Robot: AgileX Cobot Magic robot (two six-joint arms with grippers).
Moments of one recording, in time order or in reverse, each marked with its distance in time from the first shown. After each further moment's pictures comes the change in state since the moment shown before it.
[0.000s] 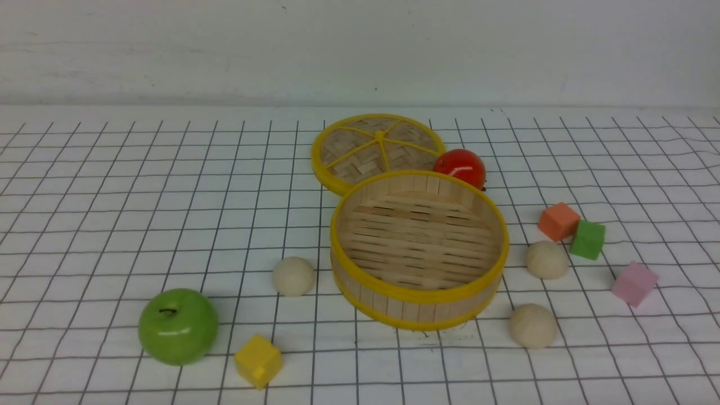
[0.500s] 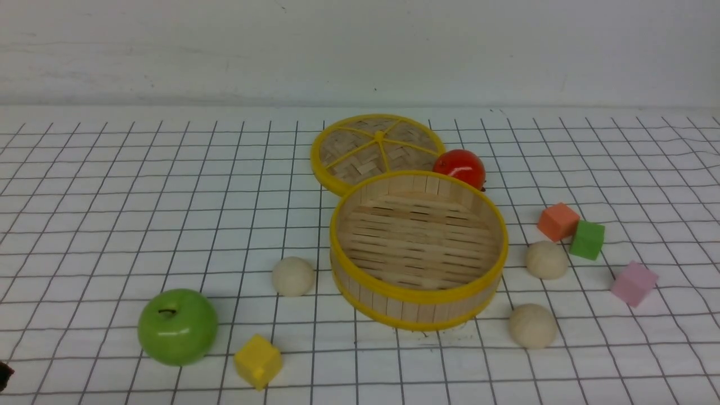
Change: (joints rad) right arm 0.000 0.000 0.000 0.003 0.000 0.000; left arm 0.000 0.000 0.000 -0.493 -0.408 -0.261
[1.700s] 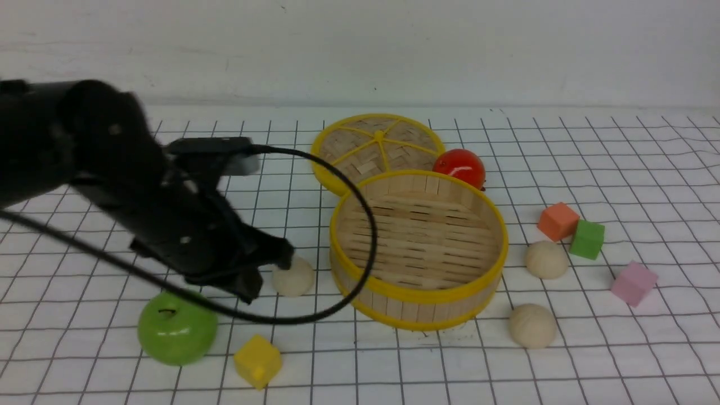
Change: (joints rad) right arm 0.000 0.000 0.000 0.000 0.000 0.000; left arm -0.312 1.628 -1.272 0.466 0.898 0.354
